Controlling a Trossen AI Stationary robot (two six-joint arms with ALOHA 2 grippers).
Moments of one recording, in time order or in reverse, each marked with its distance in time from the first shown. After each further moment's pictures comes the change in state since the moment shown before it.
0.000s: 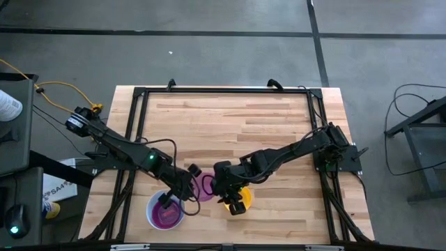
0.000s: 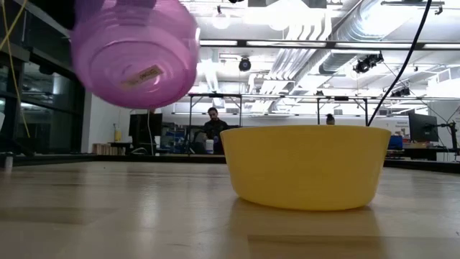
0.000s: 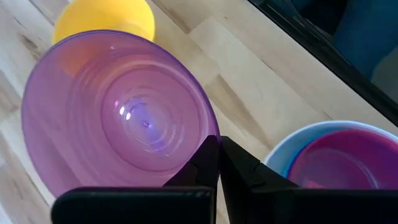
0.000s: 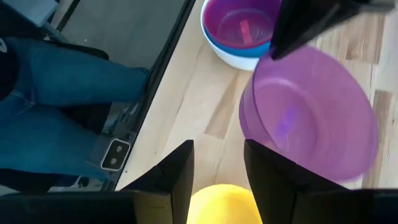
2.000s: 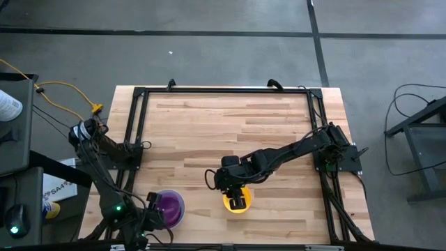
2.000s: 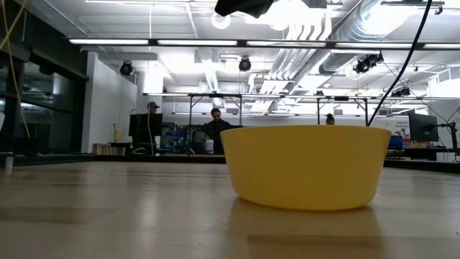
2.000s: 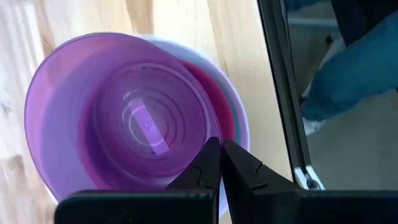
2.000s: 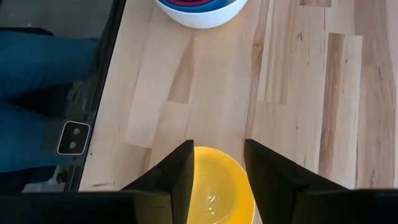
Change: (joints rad) left arm -0.593 0.178 0.161 -0.304 -0.344 -1.100; right arm 0.000 -0.003 0.000 -0.150 0.136 0.089
